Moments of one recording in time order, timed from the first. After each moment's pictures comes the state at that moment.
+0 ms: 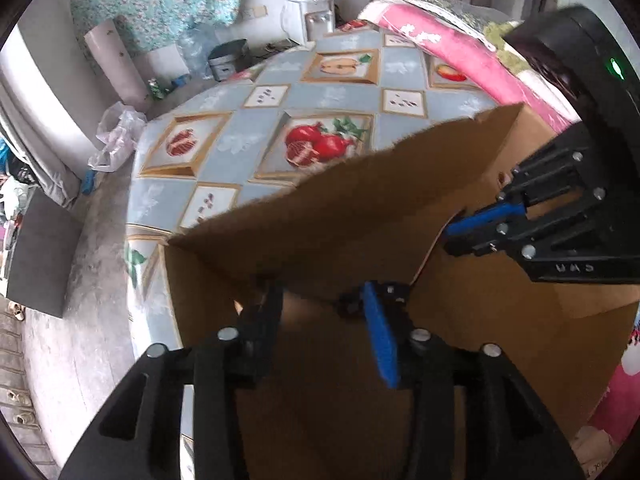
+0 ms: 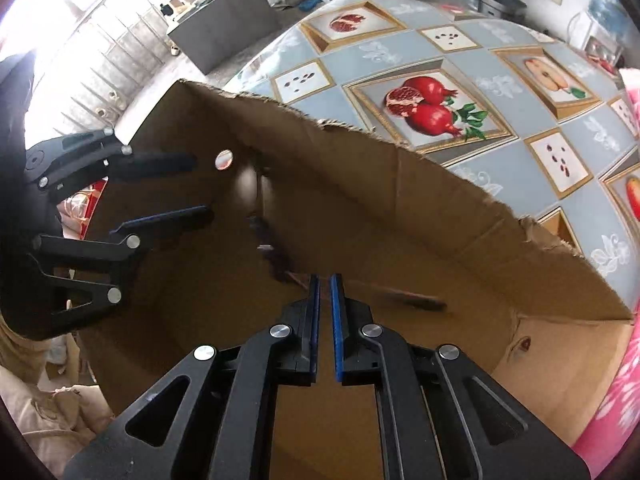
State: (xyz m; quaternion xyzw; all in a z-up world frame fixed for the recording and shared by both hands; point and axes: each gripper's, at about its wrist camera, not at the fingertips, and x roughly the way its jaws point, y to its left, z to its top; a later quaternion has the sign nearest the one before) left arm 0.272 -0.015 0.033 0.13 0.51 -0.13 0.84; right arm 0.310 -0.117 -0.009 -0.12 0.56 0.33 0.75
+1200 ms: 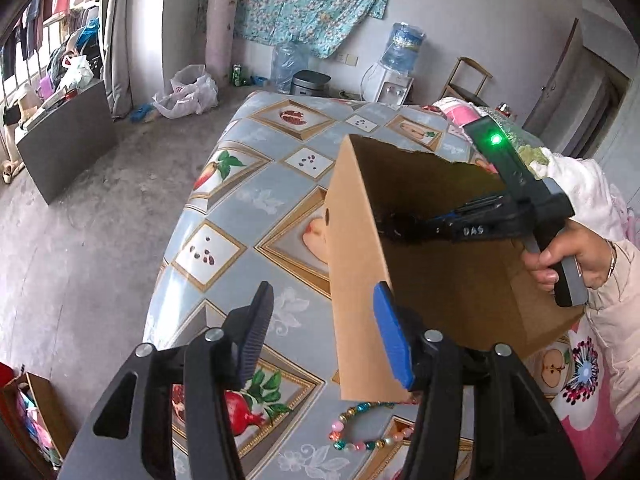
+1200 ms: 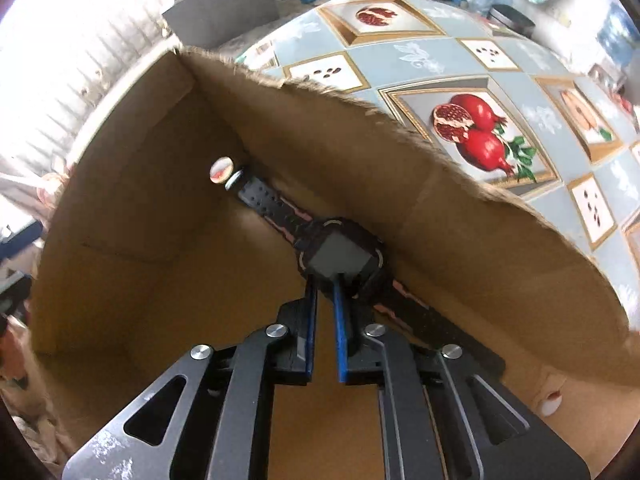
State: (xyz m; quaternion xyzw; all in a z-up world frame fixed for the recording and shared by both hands) left arm 0.134 0.106 0.048 -0.09 0.43 -0.06 0.90; right arm 0.309 -0.076 -0.022 -0.15 0.55 0.32 0.76
